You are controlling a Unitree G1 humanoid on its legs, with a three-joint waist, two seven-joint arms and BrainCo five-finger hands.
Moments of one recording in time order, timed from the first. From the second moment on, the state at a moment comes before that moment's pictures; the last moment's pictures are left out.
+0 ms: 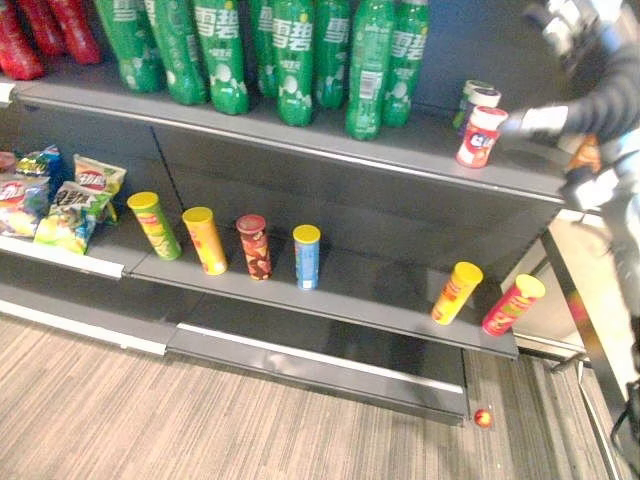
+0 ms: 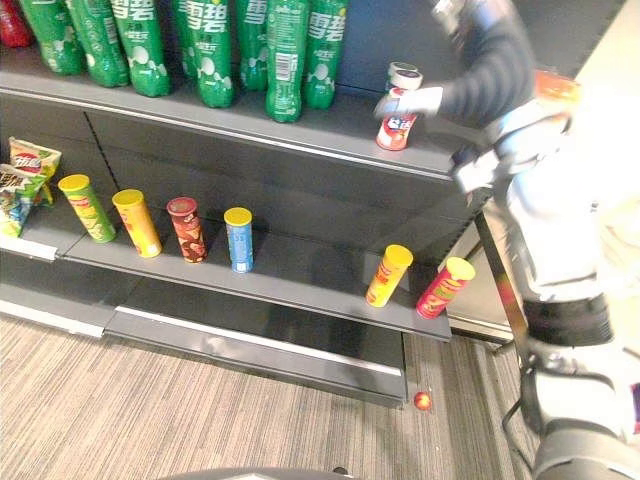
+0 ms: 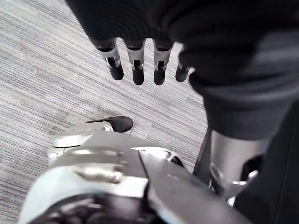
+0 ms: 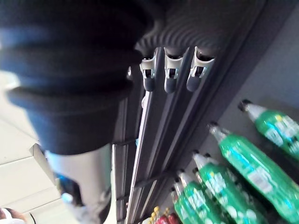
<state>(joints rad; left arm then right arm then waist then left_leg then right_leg) 0.31 0.15 0.13 0.94 -0.14 0.02 0.15 -0.56 -0.69 -0.03 -0.29 0.36 -0.09 0.21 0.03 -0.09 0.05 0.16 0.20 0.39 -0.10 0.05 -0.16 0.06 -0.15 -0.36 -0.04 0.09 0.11</state>
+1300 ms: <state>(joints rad) 0.26 0.12 0.08 0.99 -0.15 0.08 0.19 0.24 -0.16 0.20 0.54 -0.05 0.06 0.17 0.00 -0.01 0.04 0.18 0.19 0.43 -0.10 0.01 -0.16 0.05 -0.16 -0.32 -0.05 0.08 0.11</state>
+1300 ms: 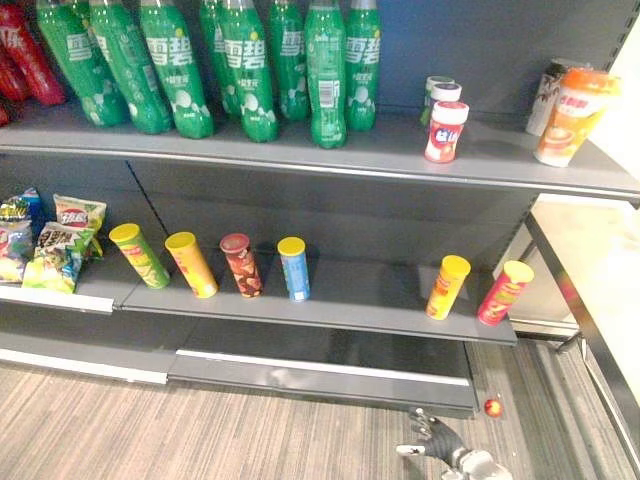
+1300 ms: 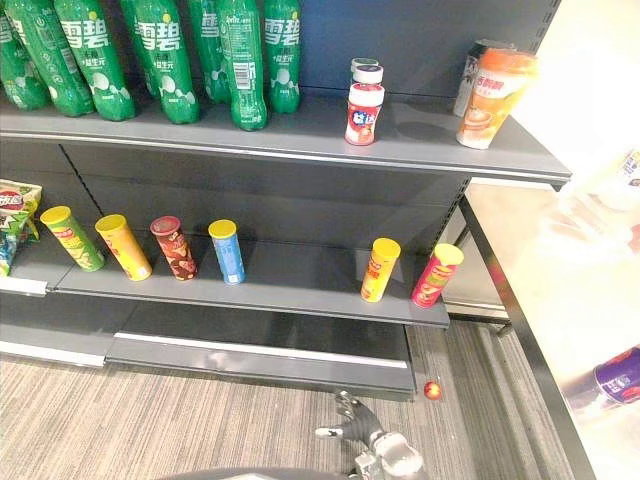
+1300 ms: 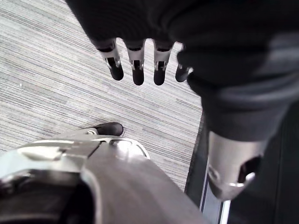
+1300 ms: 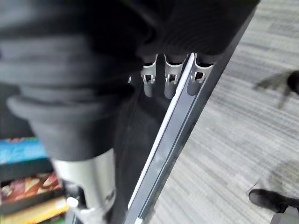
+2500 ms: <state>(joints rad) 0.20 0.10 0.23 1.01 -0.13 0.11 0.12 0.22 -0.05 -0.36 1.04 0.05 0.06 -0.12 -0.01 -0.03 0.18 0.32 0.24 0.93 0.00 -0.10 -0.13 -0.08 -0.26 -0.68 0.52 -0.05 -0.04</state>
